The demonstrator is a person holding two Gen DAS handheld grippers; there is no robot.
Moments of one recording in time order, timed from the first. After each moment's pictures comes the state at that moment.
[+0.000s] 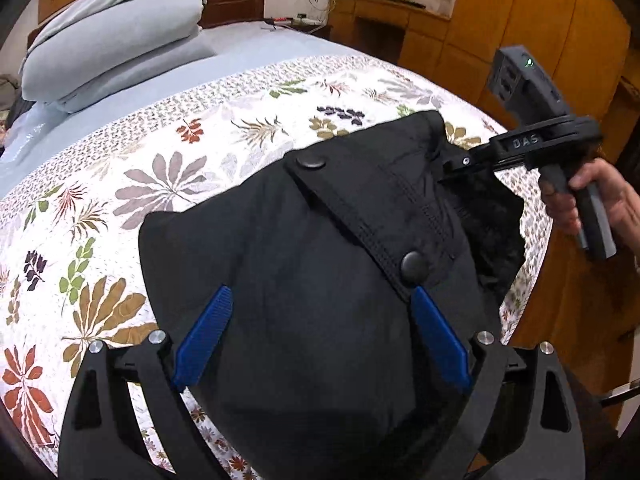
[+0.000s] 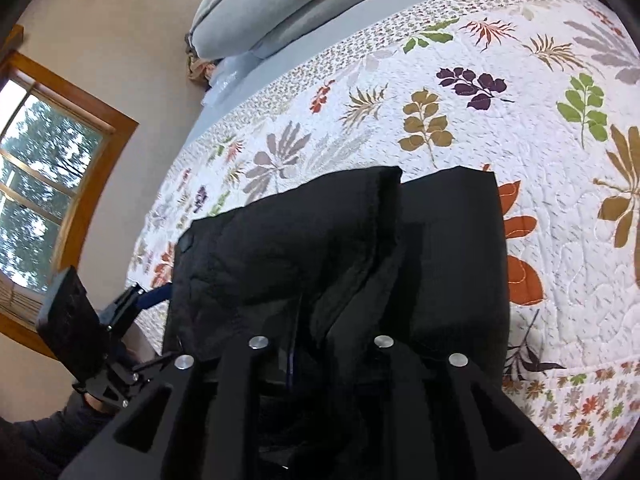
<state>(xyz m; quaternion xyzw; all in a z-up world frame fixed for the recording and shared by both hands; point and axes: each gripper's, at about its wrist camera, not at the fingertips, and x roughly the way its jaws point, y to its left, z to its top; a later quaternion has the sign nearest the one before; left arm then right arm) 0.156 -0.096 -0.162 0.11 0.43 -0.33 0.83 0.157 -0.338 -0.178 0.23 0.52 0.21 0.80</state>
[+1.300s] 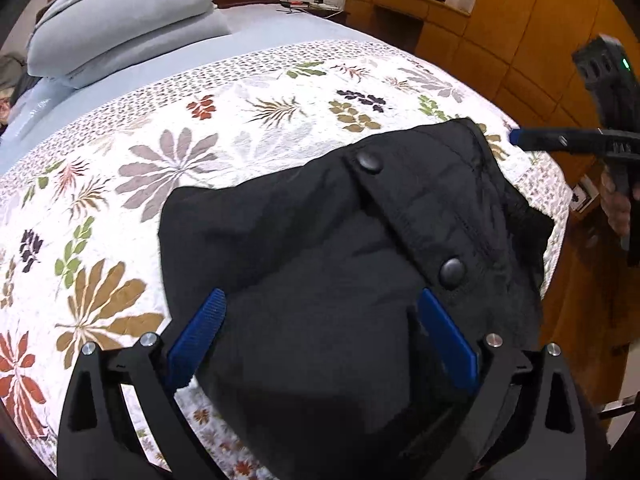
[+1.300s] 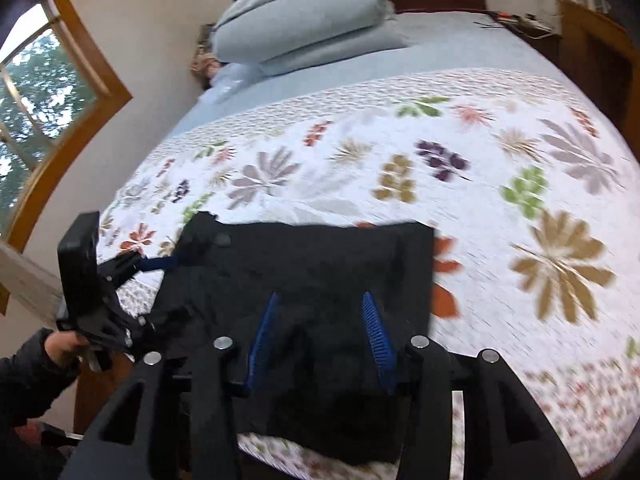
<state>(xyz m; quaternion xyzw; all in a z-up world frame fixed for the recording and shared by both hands) 0.172 -0.090 -0.175 0.10 0.46 -0.30 0.83 0.118 -0.332 -0.120 0.10 0.46 0.19 0.86</state>
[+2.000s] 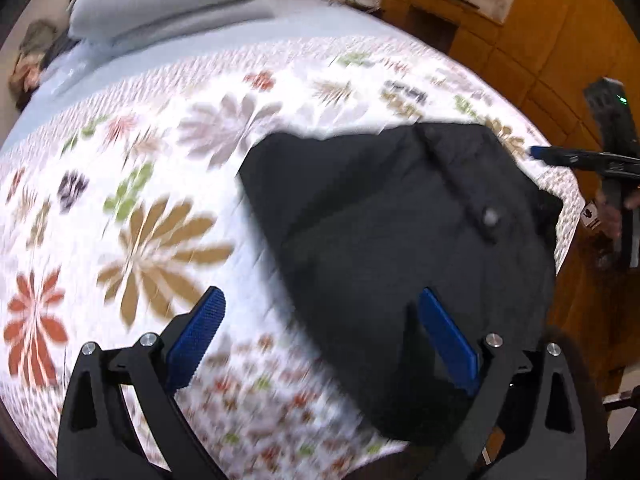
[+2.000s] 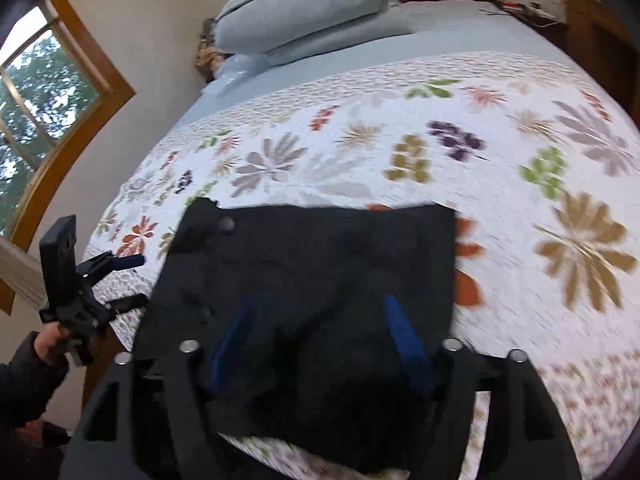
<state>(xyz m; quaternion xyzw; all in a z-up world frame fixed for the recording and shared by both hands) 0.152 -0.017 -0.171 0.07 0.50 -0.25 0.83 0.092 -0.353 -0.137 0.12 0.48 0.17 0.85</state>
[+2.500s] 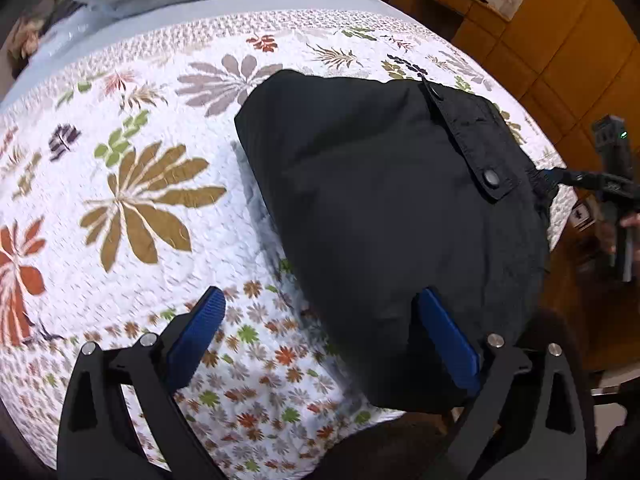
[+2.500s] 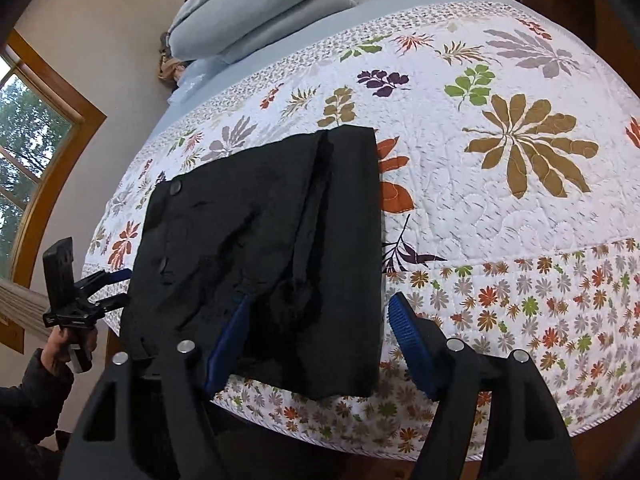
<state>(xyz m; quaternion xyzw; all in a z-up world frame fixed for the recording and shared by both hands) 0.140 -0.014 -0.186 0.06 0.52 -0.25 0.81 0.053 -0.390 -0.167 0.19 0.49 0.15 0.84</state>
